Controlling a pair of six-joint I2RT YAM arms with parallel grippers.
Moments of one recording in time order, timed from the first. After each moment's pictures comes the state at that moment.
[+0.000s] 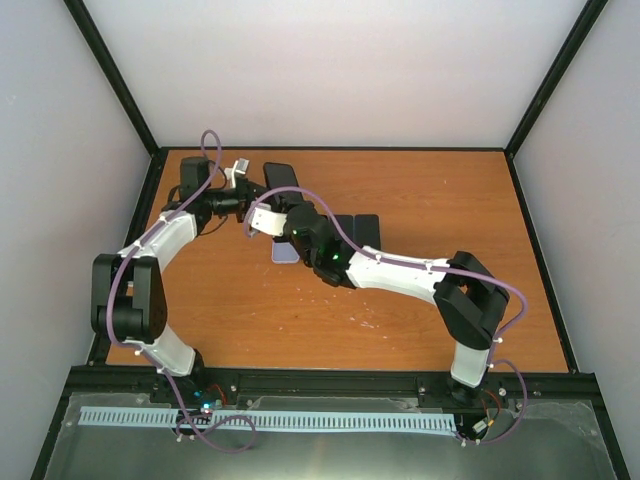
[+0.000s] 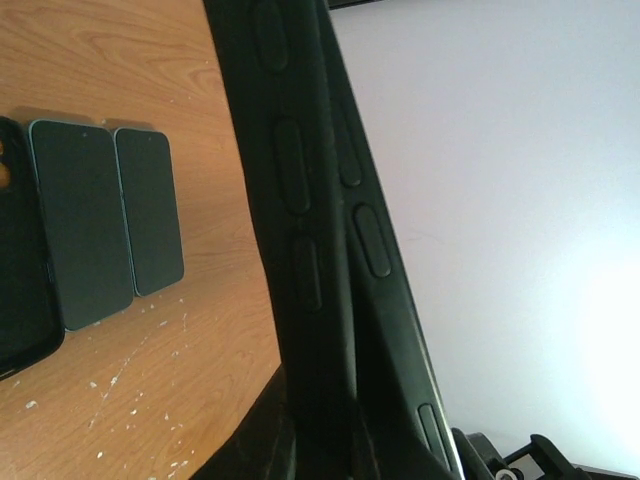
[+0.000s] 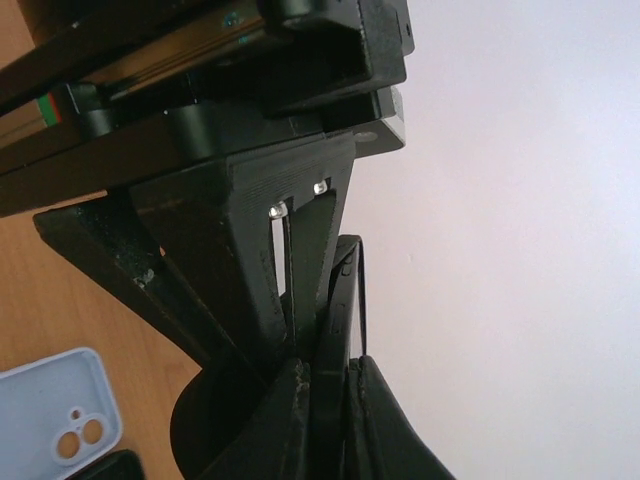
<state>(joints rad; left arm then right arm) -0.07 1.60 1.08 -0.03 1.16 -0.88 1.00 1.80 1.27 0.40 0.47 -1.01</state>
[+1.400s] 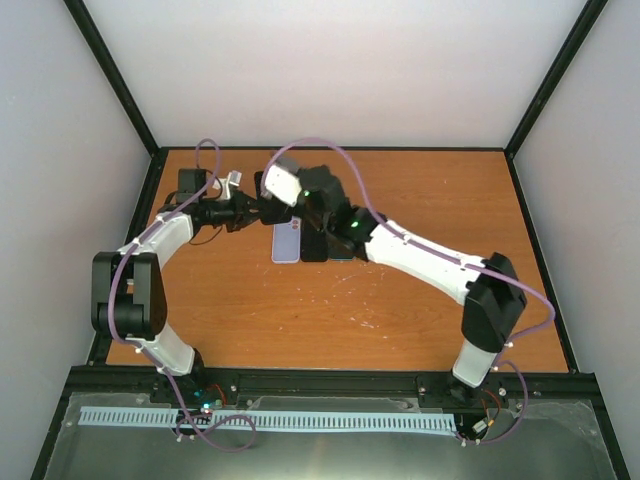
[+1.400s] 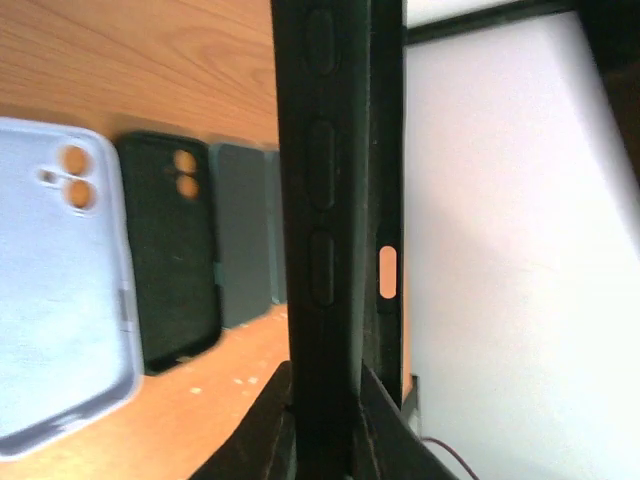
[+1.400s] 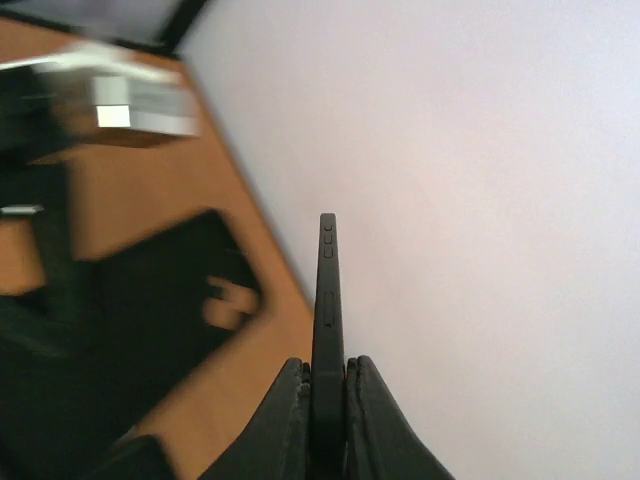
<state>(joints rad) -0.03 1.62 1.07 -0.23 1.03 -0.63 0.92 1.75 1.48 -0.04 0.35 -0.73</state>
